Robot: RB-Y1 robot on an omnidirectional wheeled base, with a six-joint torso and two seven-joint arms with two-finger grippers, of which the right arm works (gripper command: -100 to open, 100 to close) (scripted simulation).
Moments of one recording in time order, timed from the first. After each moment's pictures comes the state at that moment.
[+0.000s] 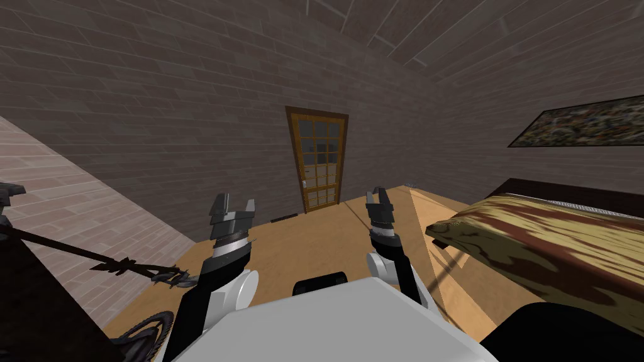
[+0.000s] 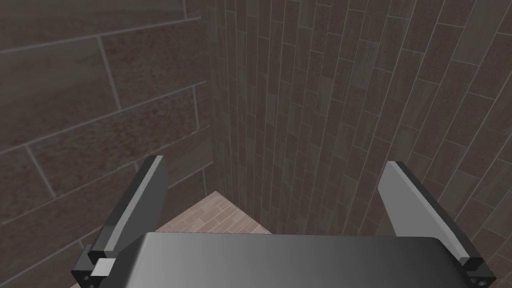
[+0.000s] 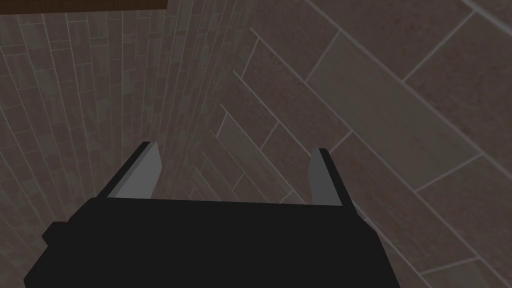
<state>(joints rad) 0.54 0.04 -0.01 -2.31 -0.02 -0.59 0.07</state>
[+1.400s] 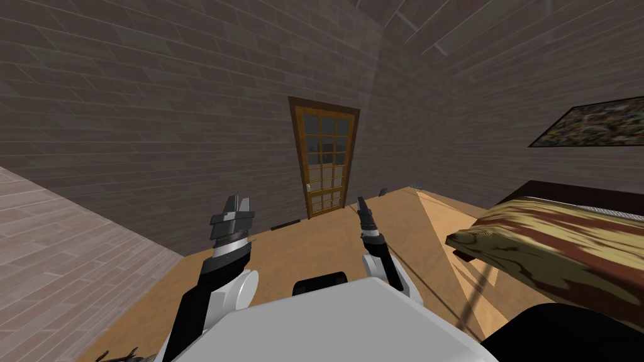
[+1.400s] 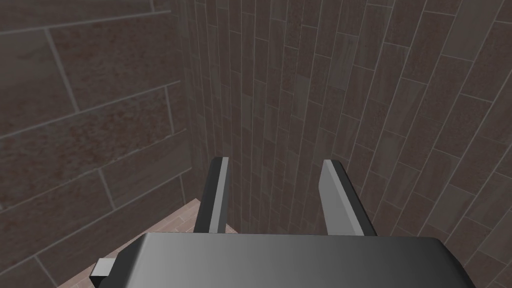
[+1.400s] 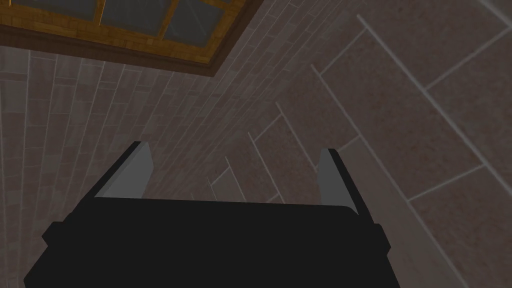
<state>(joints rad) 0.47 -0.06 0.02 -2.05 0.04 -0.64 0.29</state>
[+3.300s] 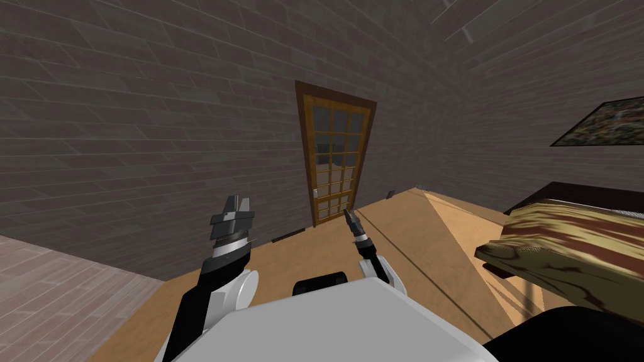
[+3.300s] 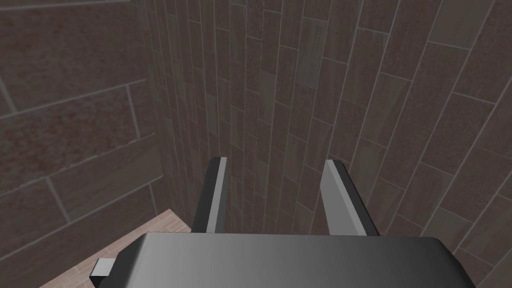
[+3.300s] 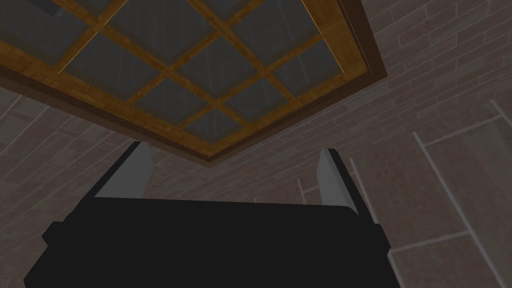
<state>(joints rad) 0.35 -0.12 0.05 -1.66 0.13 -0.72 0.60</state>
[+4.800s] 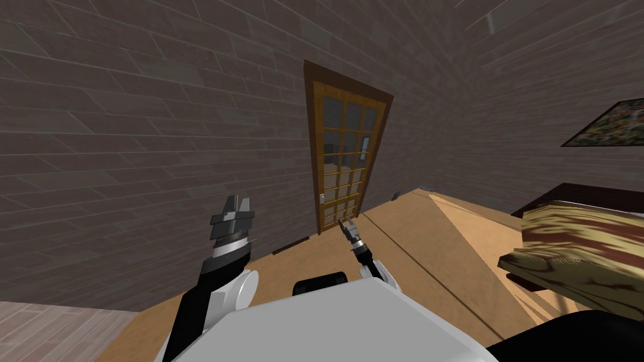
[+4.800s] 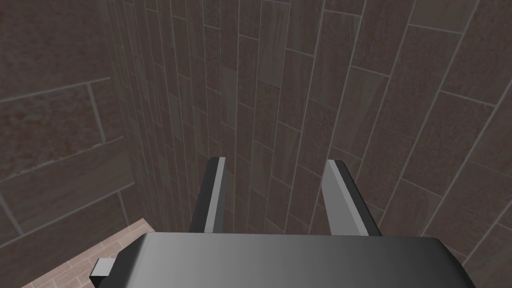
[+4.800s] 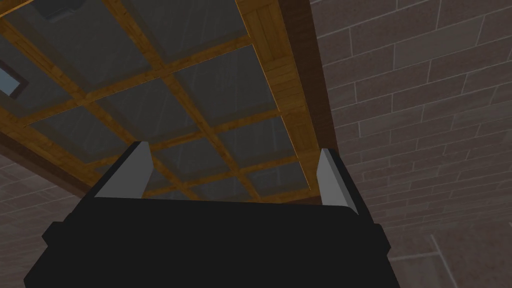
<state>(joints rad) 0.27 -0.15 0.08 -1.34 0.20 -0.79 0.85</state>
